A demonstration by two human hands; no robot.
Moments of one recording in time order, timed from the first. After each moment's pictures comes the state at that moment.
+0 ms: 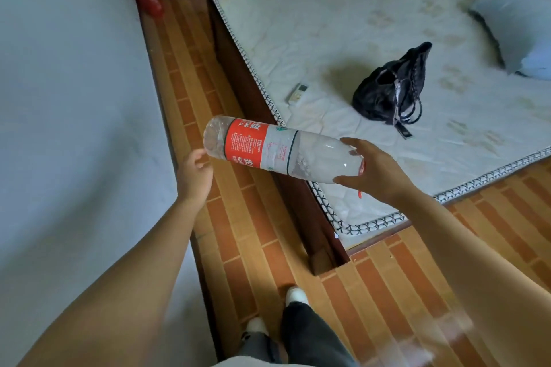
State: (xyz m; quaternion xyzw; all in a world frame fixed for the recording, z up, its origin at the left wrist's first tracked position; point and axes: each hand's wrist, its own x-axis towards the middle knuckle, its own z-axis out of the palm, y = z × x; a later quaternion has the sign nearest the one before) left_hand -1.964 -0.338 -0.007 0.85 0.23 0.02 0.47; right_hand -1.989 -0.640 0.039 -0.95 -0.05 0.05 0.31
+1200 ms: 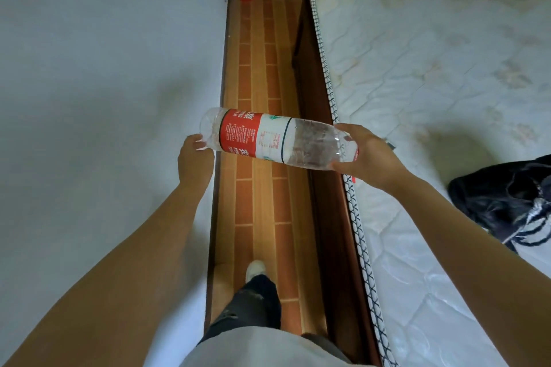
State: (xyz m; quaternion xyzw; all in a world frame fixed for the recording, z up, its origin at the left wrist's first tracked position) left_hand -1.727 -0.182 -0.038 0.77 0.39 0.12 0.49; right_hand -1.663 -0.460 0.033 -0.91 -0.18 0.14 0.34
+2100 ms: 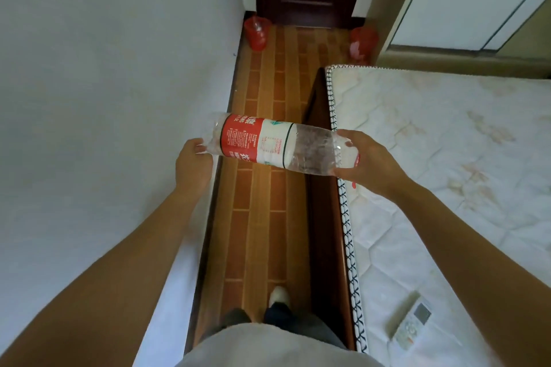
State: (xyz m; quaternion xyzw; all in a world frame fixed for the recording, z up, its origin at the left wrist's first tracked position) left_hand -1.301 -0.048 -0.006 0.78 0.39 0.14 0.47; right_hand -1.216 -0.326 0.059 -0.91 -0.23 0.12 0.33
